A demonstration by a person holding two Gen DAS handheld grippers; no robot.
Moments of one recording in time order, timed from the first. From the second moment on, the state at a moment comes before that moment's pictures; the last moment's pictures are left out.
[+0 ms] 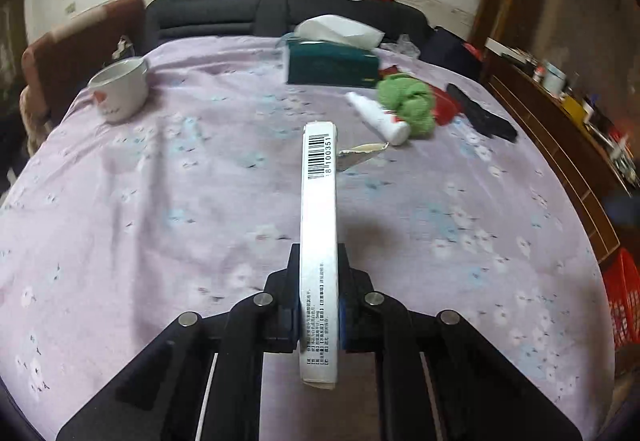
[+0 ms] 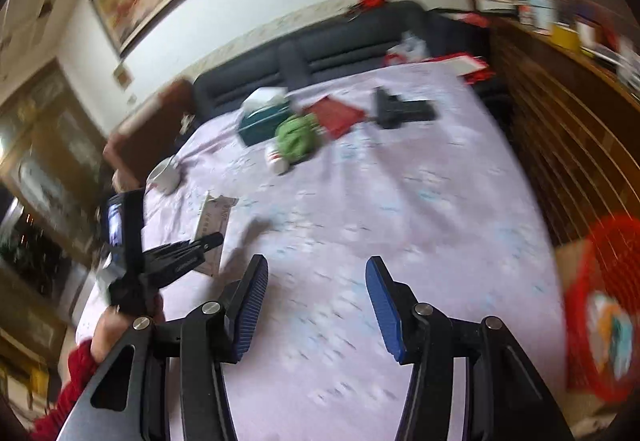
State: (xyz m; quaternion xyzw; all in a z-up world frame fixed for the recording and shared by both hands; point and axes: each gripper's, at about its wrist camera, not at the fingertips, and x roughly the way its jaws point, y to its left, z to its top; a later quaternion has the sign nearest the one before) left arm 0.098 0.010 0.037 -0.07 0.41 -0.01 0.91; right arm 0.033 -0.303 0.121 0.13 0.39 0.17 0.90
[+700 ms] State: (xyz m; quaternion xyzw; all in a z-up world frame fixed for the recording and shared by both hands) left arm 0.107 0.045 0.017 -0.13 0.42 0.00 0.90; right arm 0.313 -0.113 0.035 0.01 0.45 0.17 0.88
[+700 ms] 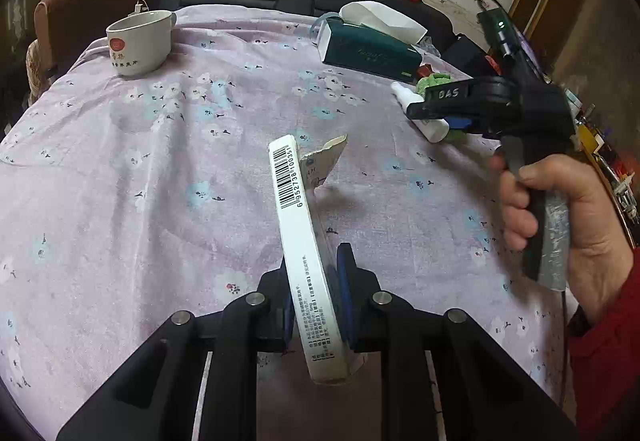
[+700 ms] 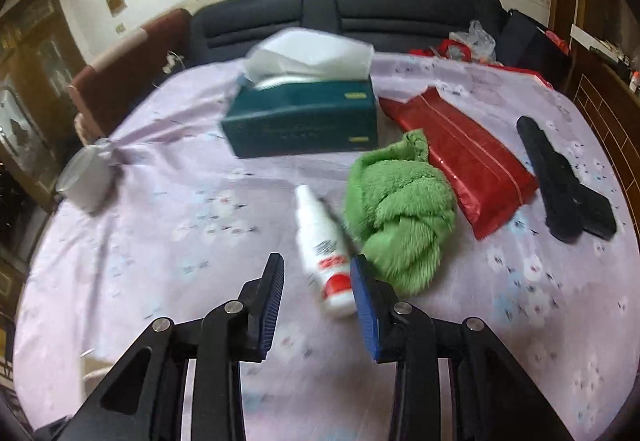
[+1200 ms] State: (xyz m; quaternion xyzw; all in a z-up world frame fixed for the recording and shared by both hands) left arm 0.097 0.012 0.022 -0.11 0.42 -0.08 0.90; right arm 0.231 -0.135 0.036 0.02 0.46 0.16 0.87
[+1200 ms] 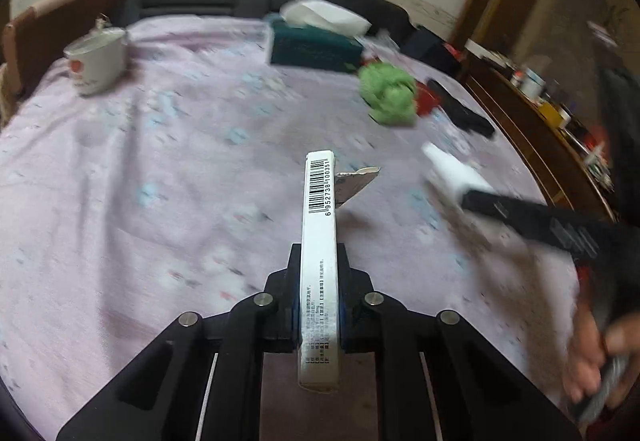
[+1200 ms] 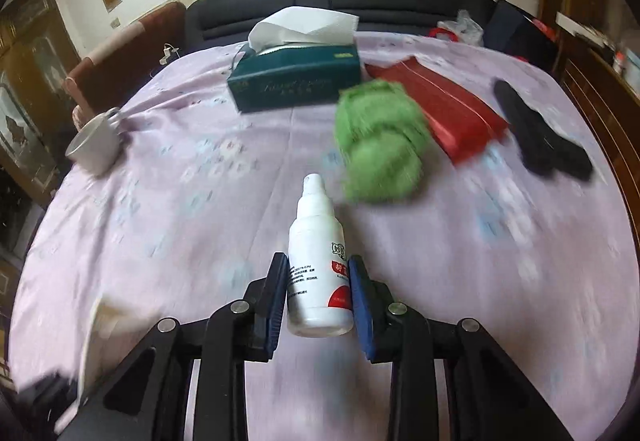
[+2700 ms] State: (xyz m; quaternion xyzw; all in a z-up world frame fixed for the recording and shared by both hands) left arm -0.069 -0.073 0.024 -0.02 0.37 -0.09 0.93; right arm -0.067 -0.236 0.020 0.08 0.36 0.12 0.92
